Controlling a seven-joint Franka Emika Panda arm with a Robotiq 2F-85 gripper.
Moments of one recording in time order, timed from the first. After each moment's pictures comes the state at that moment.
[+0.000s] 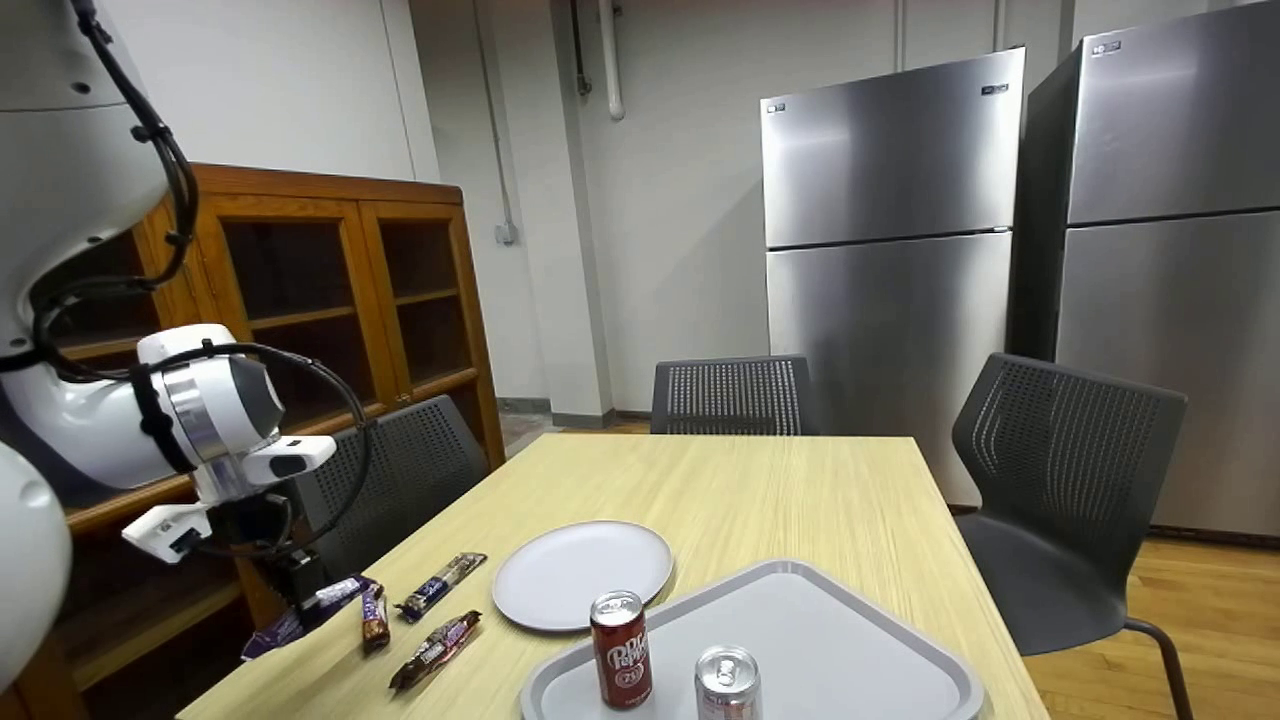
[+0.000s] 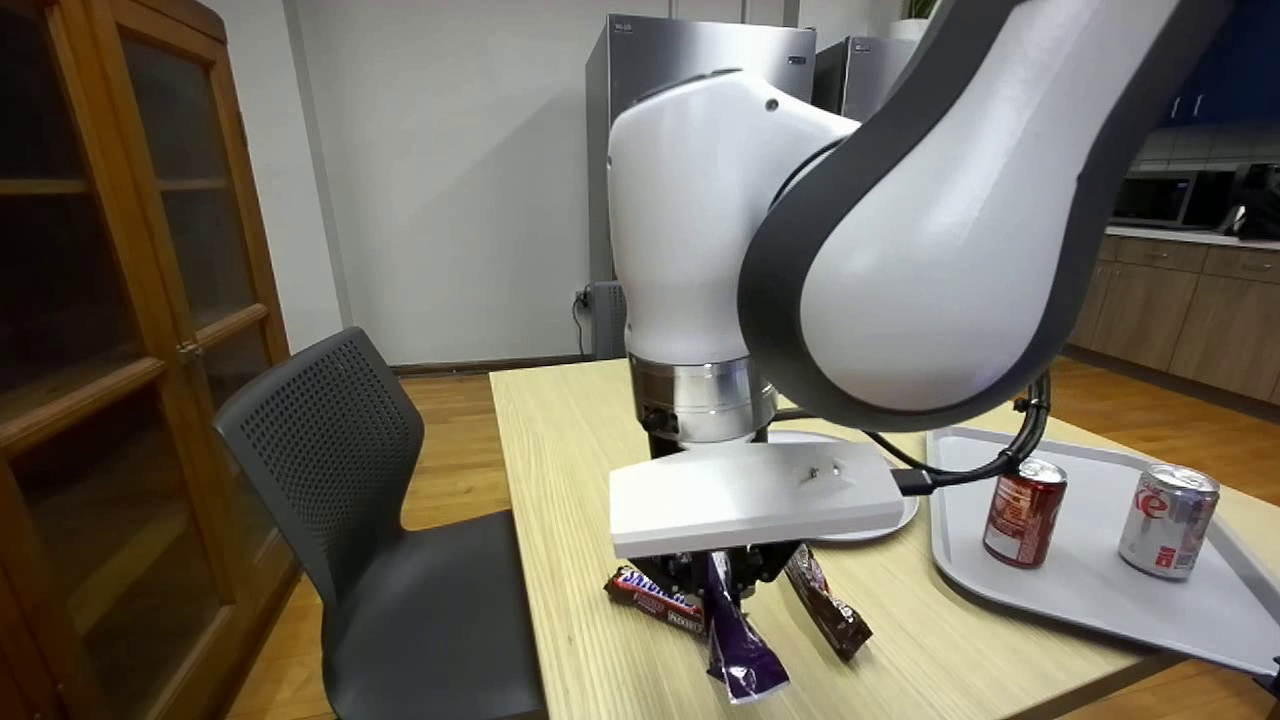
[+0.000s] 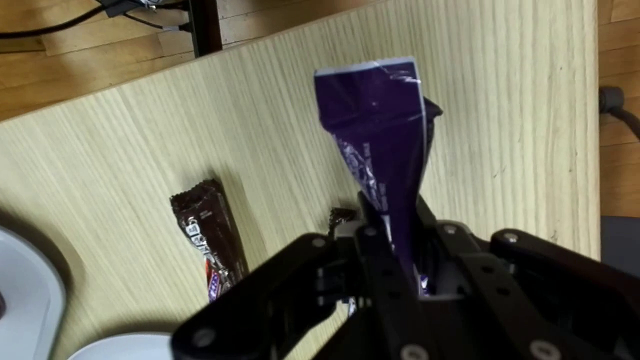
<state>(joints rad) 0.44 0.25 0.15 -2.51 -0.42 2.69 1.17</state>
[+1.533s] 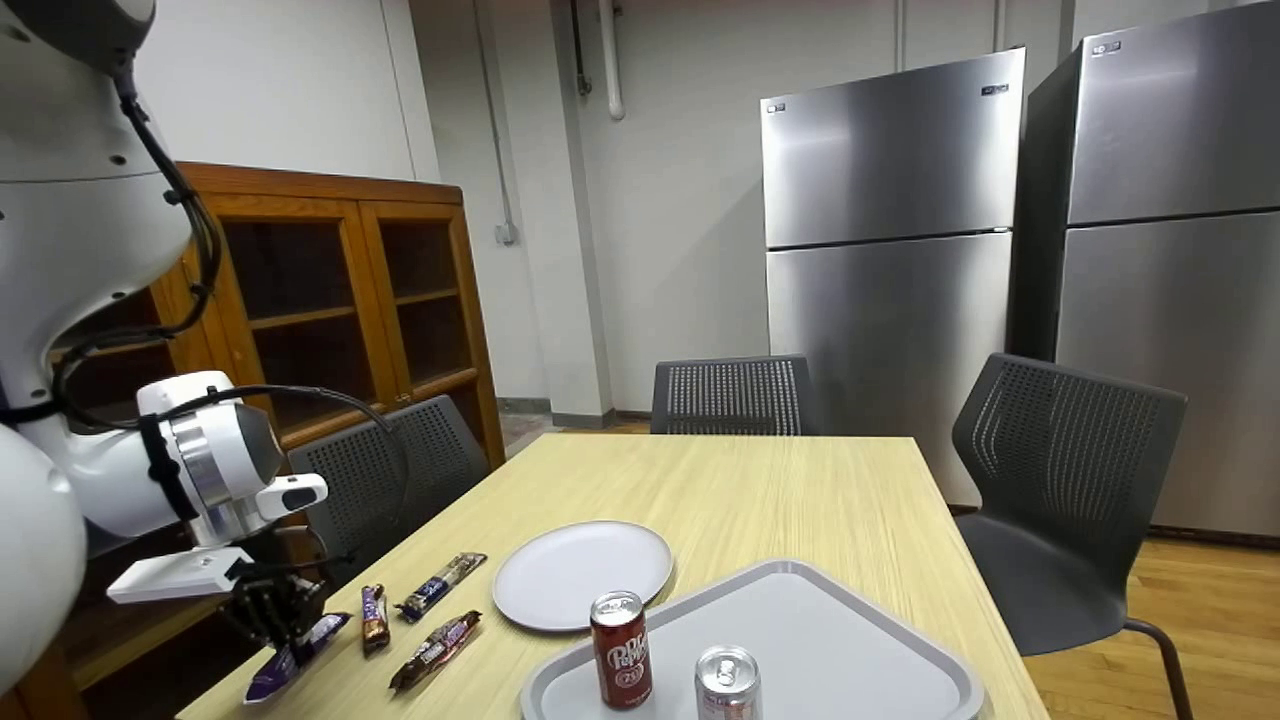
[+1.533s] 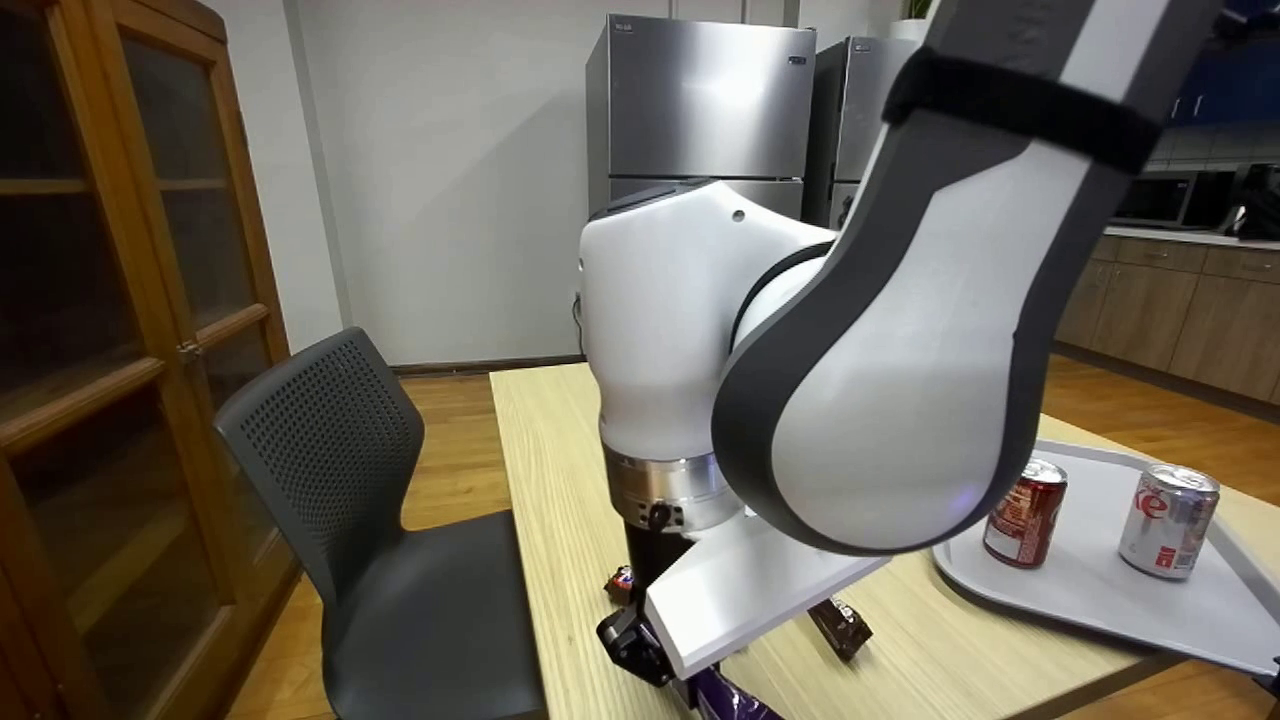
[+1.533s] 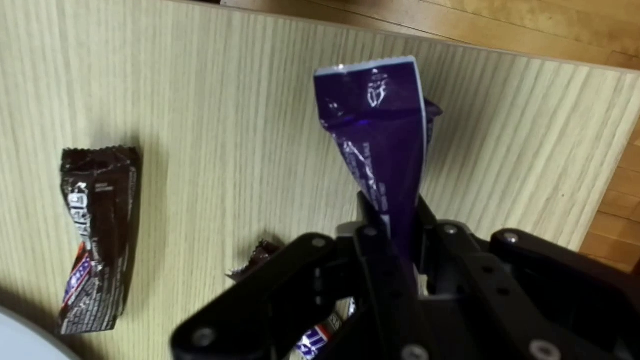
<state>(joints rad) 0.53 0.40 0.09 -2.46 -0.44 2.78 0.80</state>
